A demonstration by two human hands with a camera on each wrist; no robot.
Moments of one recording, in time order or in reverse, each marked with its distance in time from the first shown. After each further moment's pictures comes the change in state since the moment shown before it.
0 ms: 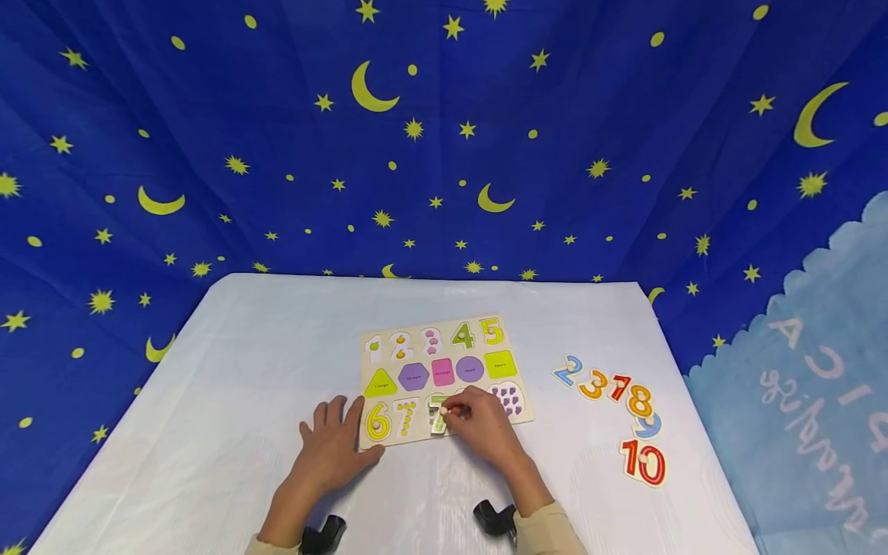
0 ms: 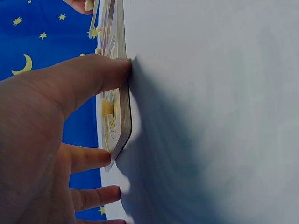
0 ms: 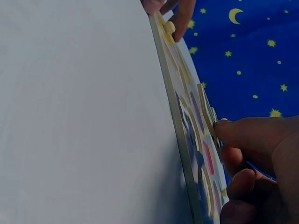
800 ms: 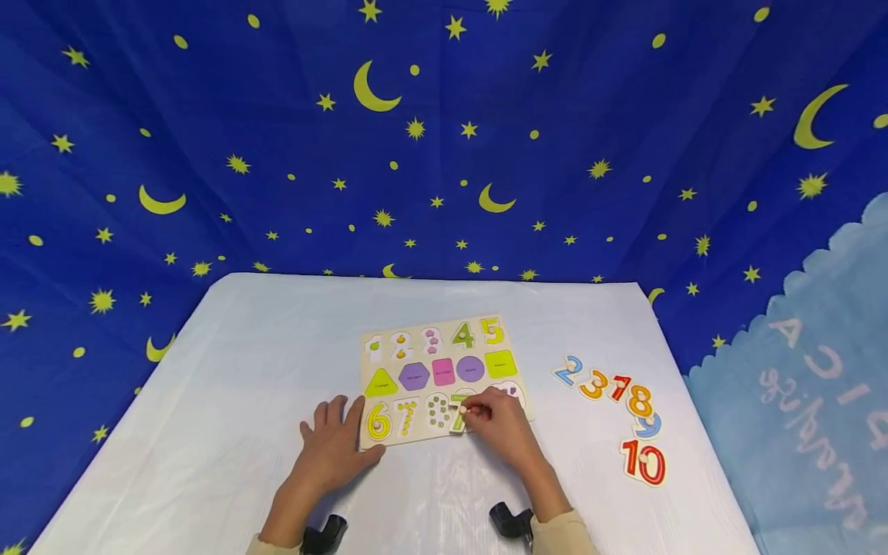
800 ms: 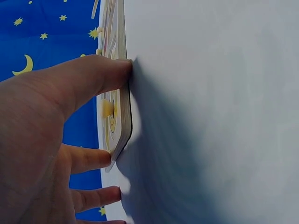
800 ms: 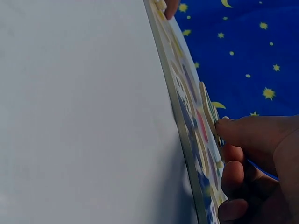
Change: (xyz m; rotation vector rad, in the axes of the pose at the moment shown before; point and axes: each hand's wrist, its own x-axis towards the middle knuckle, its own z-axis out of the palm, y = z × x) left_hand -0.002 -0.002 0.000 -0.001 -0.001 0.007; right_hand -0.009 0.014 -0.018 0.015 0.051 0.051
